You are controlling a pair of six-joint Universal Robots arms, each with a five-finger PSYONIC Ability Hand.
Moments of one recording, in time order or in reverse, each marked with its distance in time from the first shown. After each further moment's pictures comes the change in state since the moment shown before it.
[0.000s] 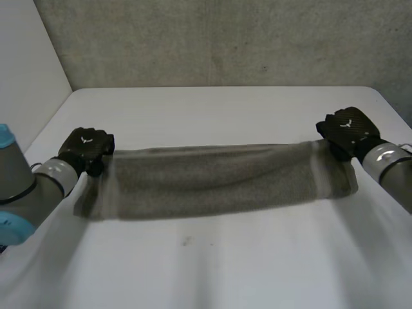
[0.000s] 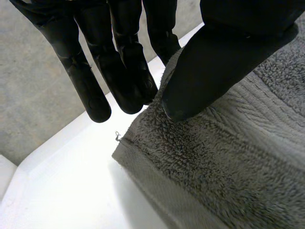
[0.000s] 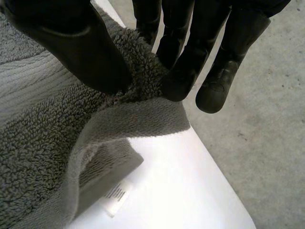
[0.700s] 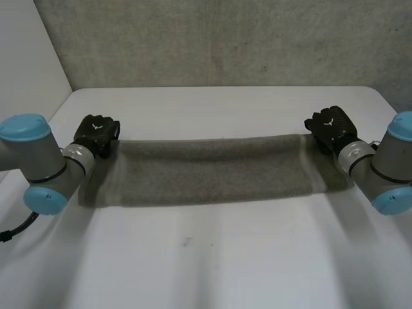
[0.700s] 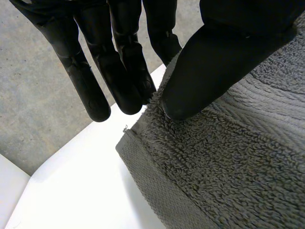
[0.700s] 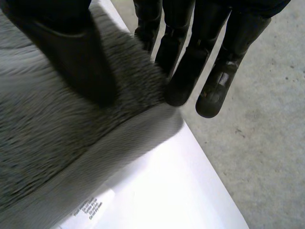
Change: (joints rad) left arm -0.046 -0.304 0.374 0.010 -0.079 -0.002; right arm 0.064 0.291 -0.287 -0.062 0.103 -0.009; left_hand -0.022 -0.040 -0.039 -0.039 -0.022; right_hand -0.300 -0.269 -0.302 -0.297 -0.295
